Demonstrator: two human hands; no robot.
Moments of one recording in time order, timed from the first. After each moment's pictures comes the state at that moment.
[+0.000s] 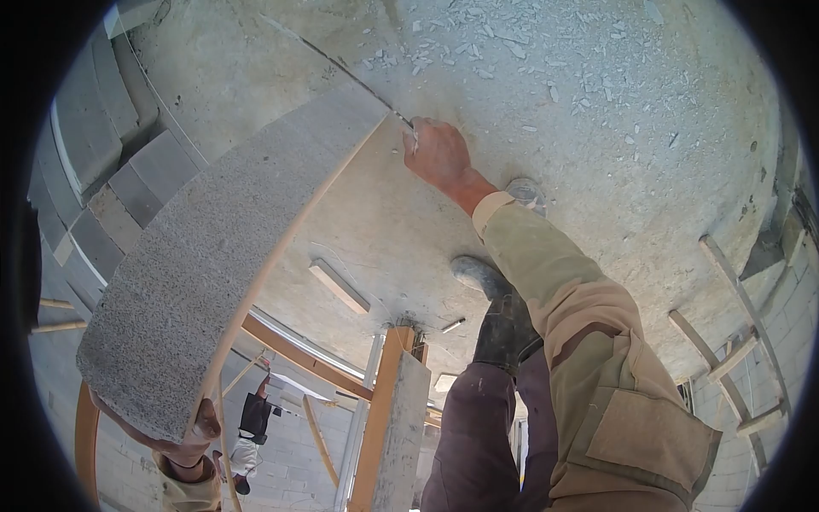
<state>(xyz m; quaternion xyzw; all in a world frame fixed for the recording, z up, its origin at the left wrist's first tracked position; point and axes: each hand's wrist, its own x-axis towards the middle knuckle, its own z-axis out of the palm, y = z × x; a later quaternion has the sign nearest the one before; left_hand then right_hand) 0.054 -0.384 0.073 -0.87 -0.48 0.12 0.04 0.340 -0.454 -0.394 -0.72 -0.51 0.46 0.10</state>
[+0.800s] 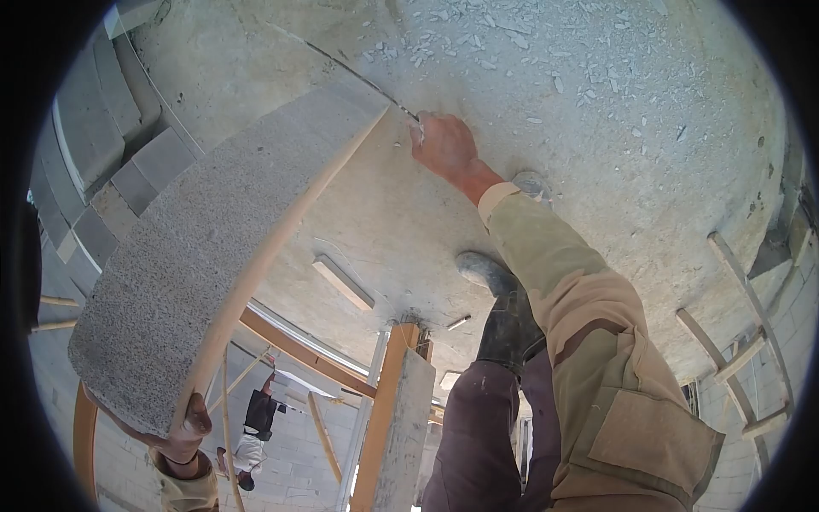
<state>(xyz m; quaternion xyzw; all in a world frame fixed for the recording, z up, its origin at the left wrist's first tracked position) 0.046 -0.382 0.079 -0.87 -0.46 0.15 0.06 0.344 -0.463 -0.407 -0.72 -0.51 0.47 0.09</state>
